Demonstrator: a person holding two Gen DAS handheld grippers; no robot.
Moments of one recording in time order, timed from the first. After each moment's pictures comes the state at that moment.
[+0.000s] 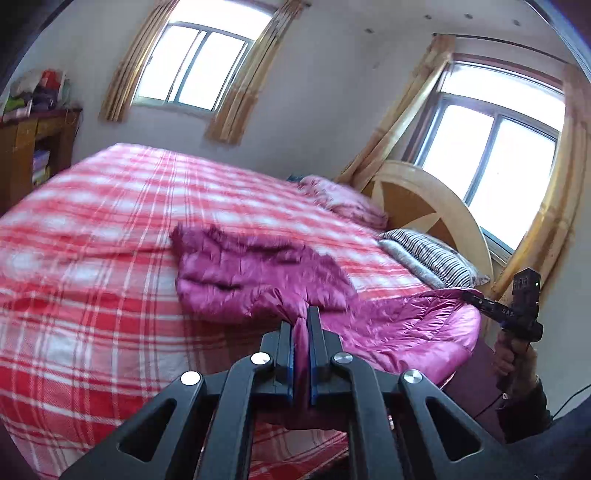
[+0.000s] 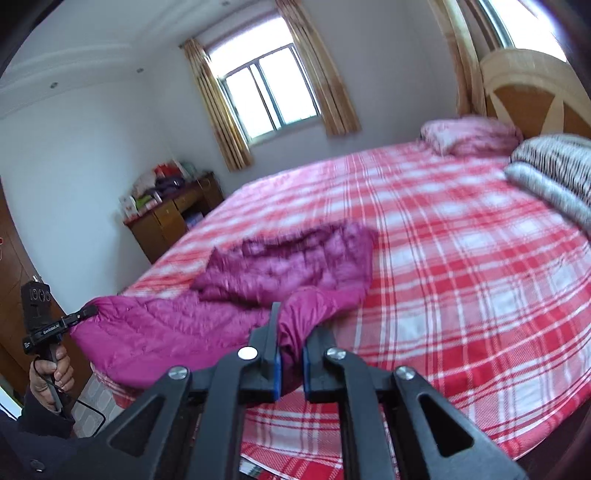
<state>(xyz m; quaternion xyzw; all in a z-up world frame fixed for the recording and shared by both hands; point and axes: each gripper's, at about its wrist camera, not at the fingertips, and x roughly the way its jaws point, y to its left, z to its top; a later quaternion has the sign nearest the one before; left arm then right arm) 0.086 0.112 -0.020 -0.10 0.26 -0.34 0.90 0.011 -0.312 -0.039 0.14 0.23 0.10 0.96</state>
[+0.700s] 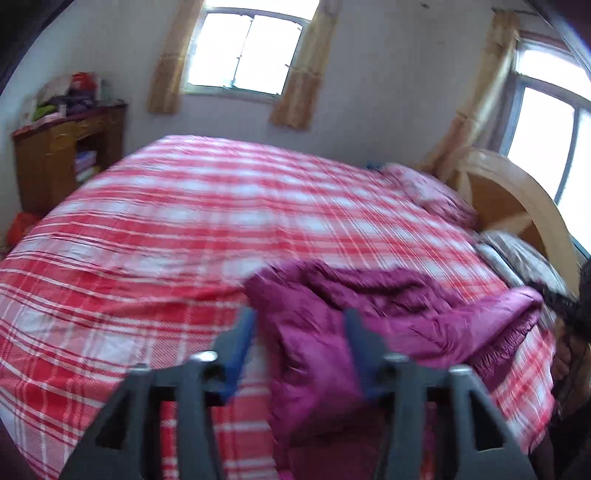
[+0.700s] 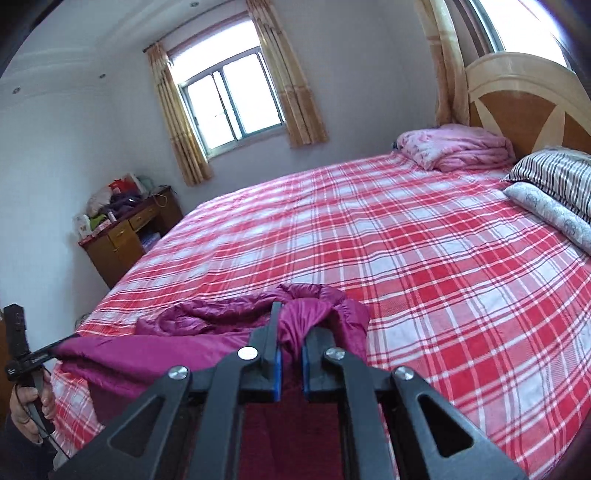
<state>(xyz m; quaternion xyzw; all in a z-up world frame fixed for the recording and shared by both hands) 0.297 0.103 -0.064 -0.08 0.30 -0.19 0.93 0.210 -0.332 -0.066 0.15 0.26 0.01 0.95</state>
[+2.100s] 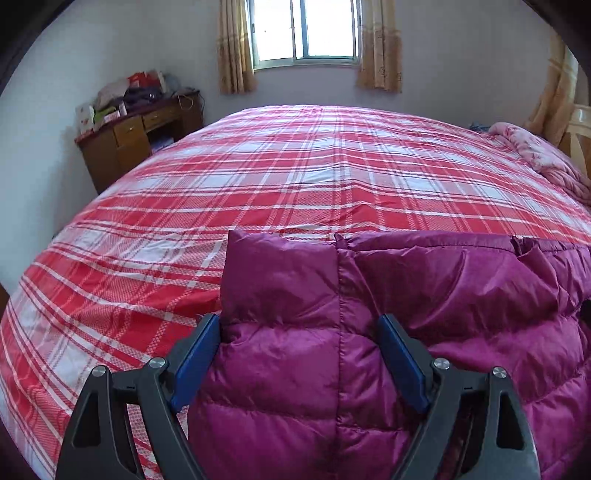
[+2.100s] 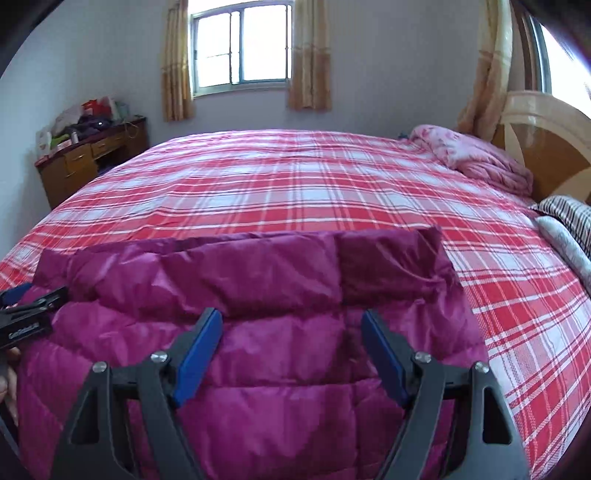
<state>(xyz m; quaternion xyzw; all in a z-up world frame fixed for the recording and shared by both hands) 0.428 0.000 -0.174 0.02 0.37 0.02 0.93 0.375 -0.245 -0.164 0.02 0.33 -0.04 0.94</state>
